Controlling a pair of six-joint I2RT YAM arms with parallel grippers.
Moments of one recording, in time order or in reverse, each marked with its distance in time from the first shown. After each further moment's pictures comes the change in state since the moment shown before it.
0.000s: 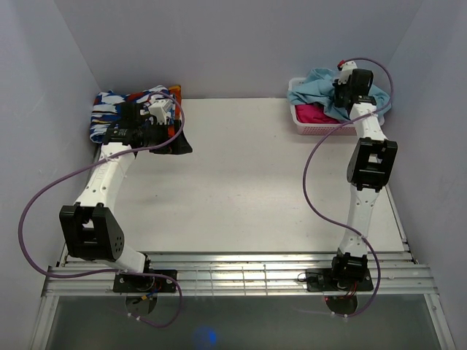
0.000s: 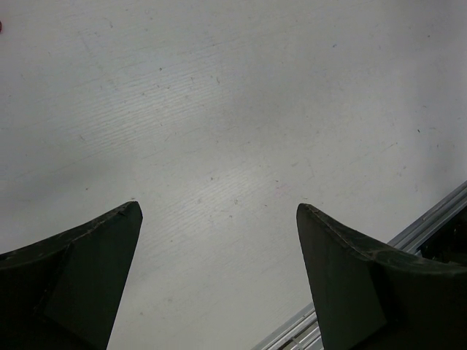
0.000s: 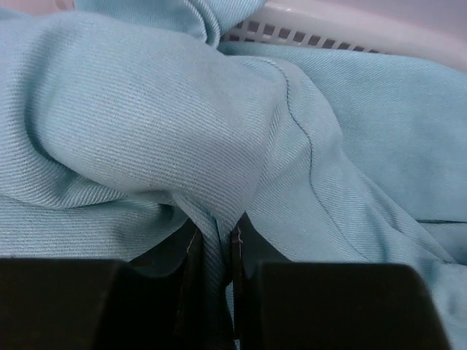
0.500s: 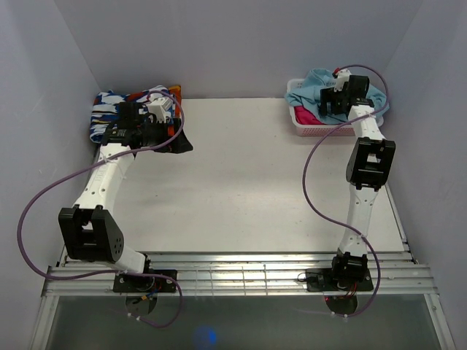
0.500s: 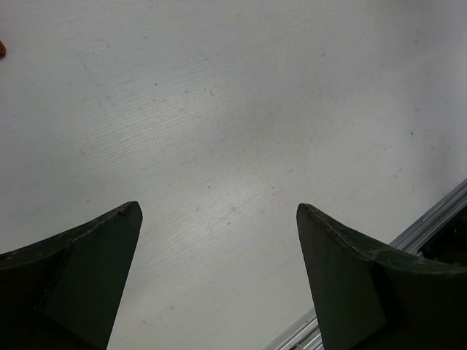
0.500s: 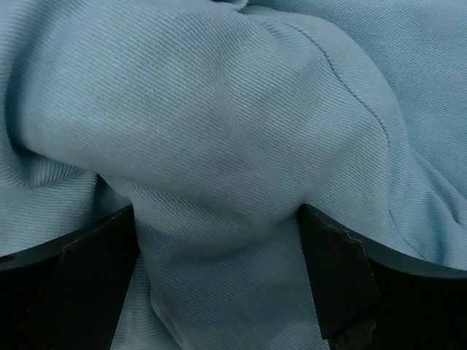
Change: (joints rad) left arm 0.000 -0.022 0.000 0.024 0.019 0.011; right arm -0.003 -0.009 -0.014 -0.106 -0.089 0.007
